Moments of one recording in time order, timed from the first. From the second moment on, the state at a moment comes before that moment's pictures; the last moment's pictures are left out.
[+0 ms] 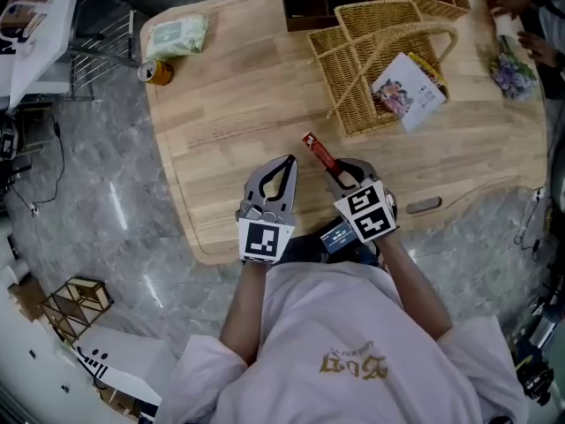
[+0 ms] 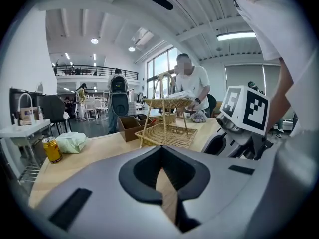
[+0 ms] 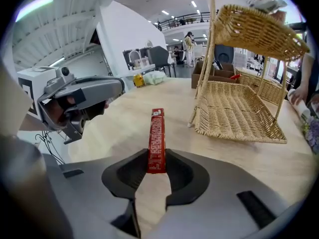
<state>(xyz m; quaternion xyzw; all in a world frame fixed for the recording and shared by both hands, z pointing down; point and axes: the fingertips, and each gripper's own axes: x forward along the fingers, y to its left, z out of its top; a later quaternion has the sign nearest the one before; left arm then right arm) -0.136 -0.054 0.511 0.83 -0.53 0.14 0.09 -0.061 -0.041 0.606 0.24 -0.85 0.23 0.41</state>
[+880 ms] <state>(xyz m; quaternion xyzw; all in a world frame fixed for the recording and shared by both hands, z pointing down) -0.107 -0.044 0.401 0.83 -0.54 0.10 -0.01 -0.035 -0.042 0.472 0.28 -0.90 0.17 0.30</state>
